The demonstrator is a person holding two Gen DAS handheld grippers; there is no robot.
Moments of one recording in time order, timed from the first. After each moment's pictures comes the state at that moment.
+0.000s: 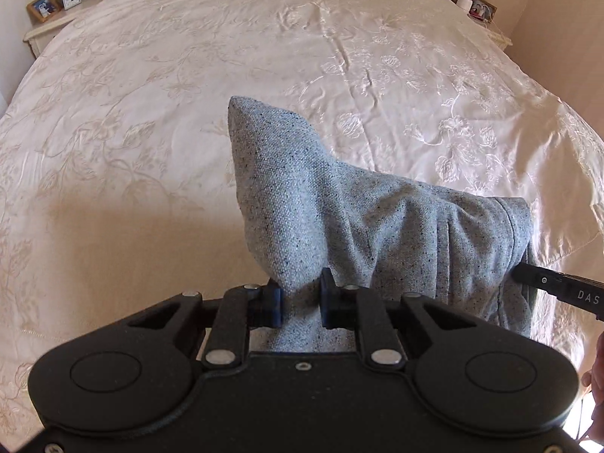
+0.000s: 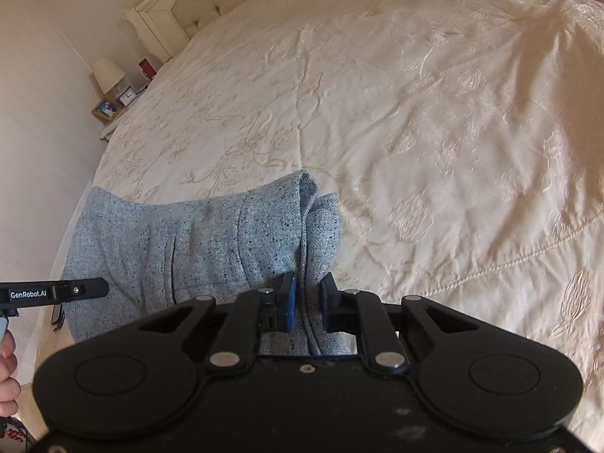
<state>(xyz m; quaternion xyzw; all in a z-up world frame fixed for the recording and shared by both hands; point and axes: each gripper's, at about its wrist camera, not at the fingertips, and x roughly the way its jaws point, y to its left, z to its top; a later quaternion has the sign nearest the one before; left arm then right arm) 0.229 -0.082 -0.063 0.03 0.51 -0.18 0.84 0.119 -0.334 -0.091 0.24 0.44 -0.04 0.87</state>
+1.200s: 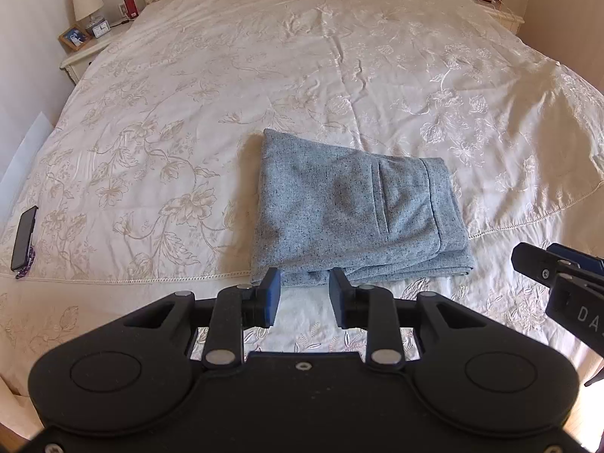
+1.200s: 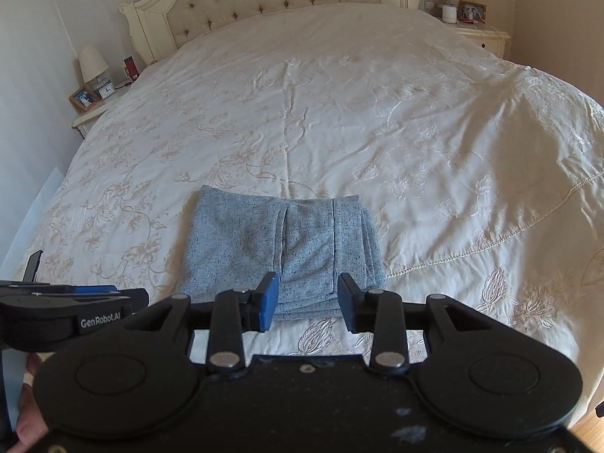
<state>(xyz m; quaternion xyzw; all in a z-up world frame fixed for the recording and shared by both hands) 0.094 -0.123 -0.015 0.10 0.49 -0.12 0.86 0.031 -0.255 0.003 0.15 0.42 -0.11 0.89</state>
